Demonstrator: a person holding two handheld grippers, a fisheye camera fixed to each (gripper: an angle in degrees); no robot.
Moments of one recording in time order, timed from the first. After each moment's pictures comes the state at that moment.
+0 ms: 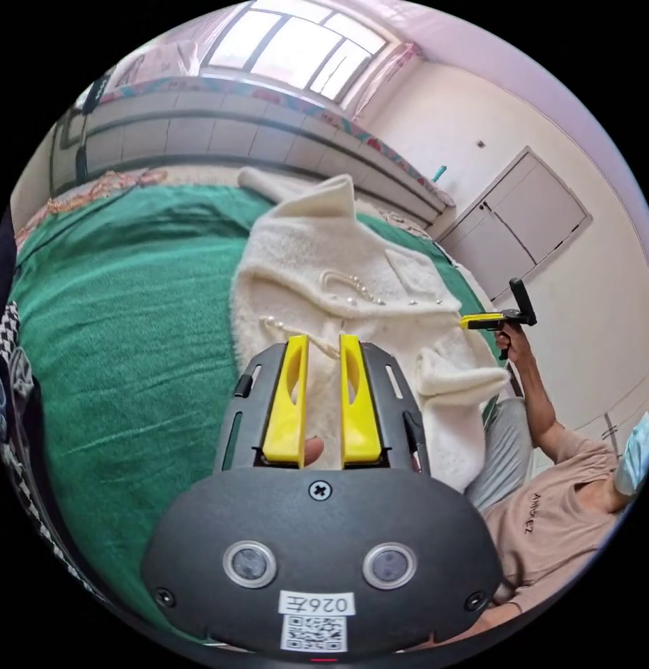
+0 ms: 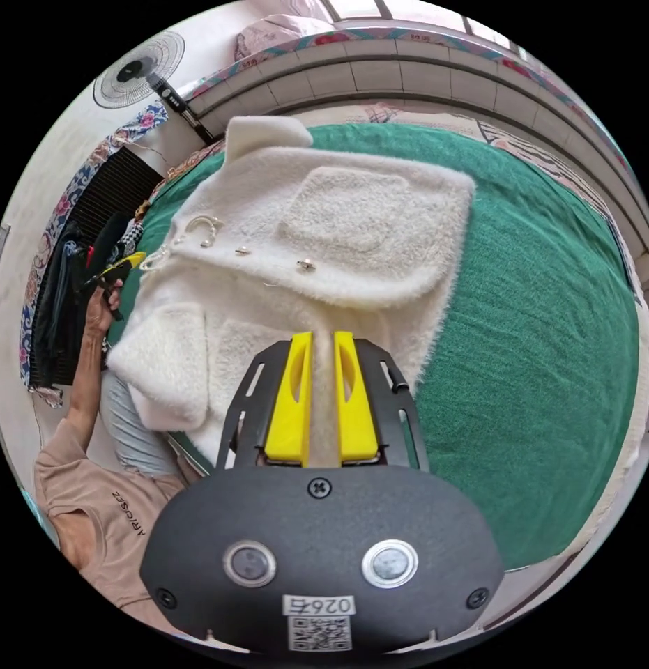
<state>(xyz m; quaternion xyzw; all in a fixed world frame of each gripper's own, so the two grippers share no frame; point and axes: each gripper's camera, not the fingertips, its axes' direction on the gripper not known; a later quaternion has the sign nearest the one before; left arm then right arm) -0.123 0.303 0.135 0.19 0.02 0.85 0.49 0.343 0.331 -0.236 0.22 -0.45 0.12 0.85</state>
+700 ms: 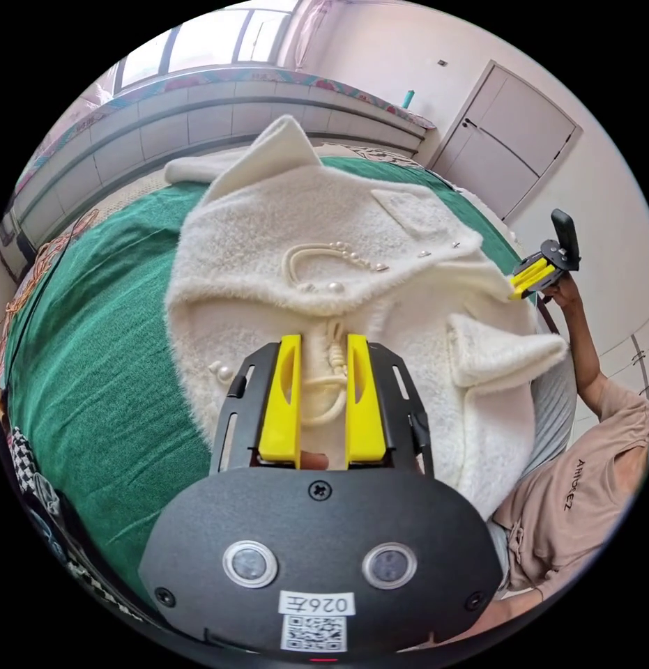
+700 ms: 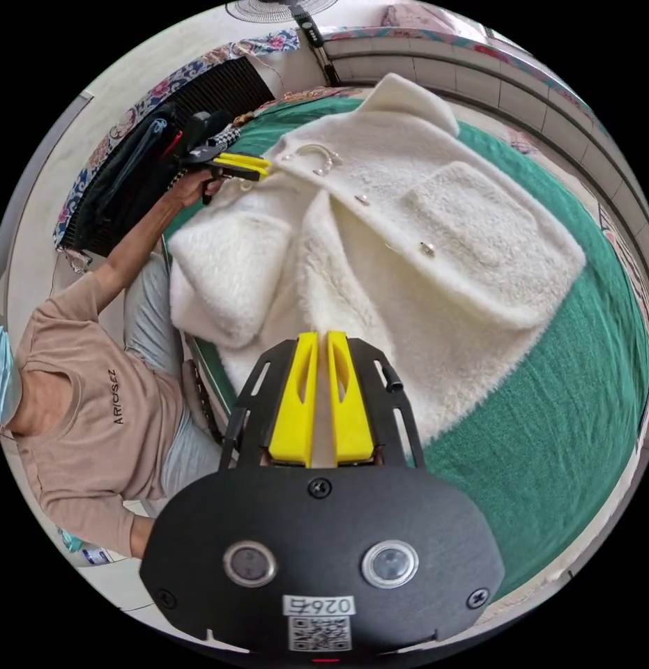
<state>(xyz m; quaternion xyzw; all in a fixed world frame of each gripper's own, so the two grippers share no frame) -0.095 0.341 0.231 0.14 -0.12 0.89 0.42 0.268 0.377 -0.241 0.25 -0.45 -0.12 0.85</state>
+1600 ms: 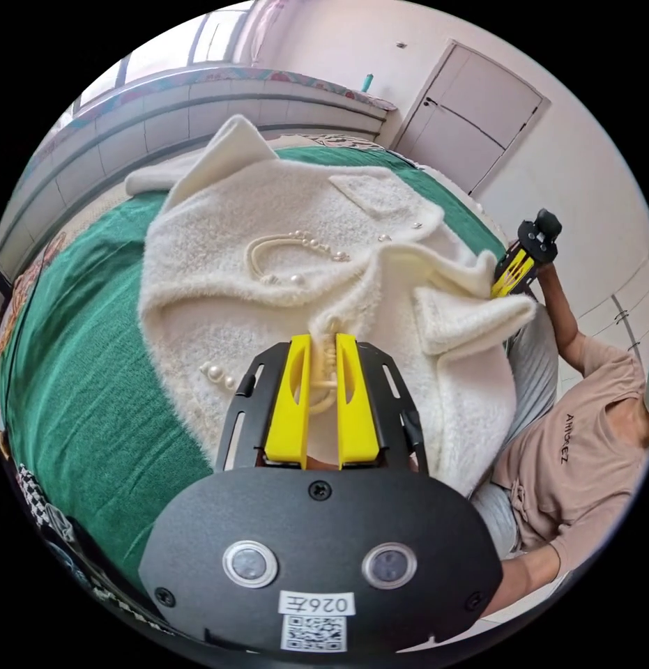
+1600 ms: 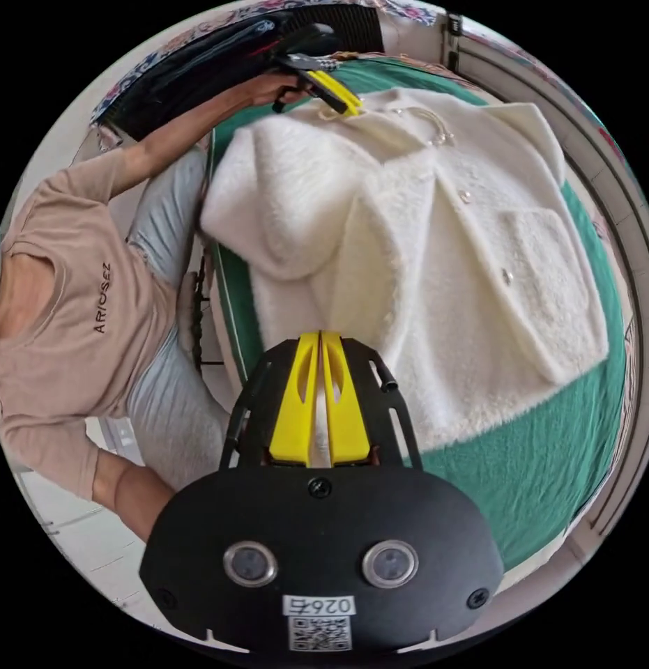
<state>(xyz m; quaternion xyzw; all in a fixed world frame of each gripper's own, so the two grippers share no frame) -0.089 0.333 0.227 0.08 -0.13 0.91 0.38 0.216 0.424 -0.247 0.25 -0.35 -0.30 0.85</state>
